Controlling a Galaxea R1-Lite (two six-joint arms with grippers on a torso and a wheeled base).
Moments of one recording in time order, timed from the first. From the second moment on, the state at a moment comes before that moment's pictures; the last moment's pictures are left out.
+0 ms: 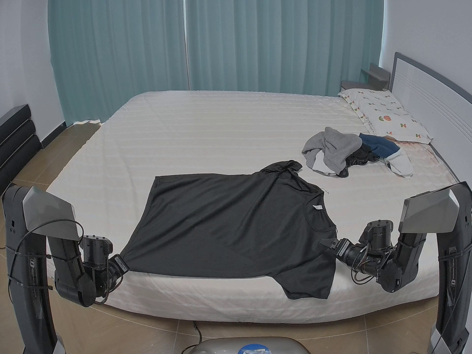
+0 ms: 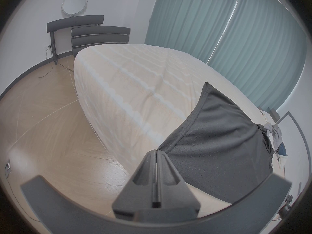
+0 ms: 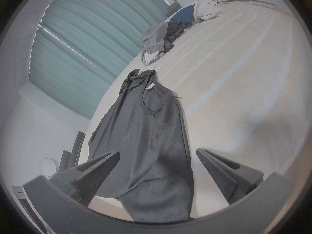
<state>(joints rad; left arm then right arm) -0.02 2.39 -0.39 -1.26 0.25 -0.68 0.20 2.45 -0.58 -1.31 0.12 0.80</state>
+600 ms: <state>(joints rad) -0.03 2.42 -0.42 -1.28 0.19 -0.73 0.20 2.51 -0.67 -1.25 0.10 0.71</state>
